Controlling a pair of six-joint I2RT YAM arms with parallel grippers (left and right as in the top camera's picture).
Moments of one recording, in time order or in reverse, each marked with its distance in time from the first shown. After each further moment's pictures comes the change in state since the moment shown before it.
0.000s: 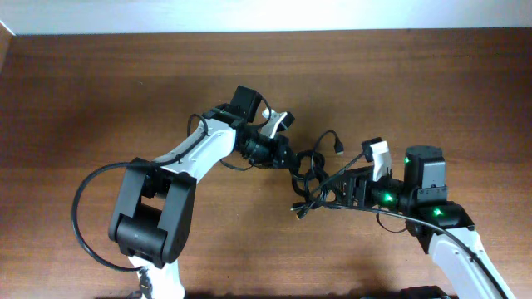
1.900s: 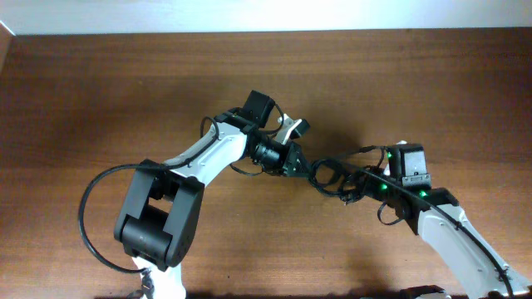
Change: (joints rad) left arm -0.062 0.001 0.001 -0.015 0.139 0.014; right arm 0.026 0.196 0.053 -0.107 0.687 0.356
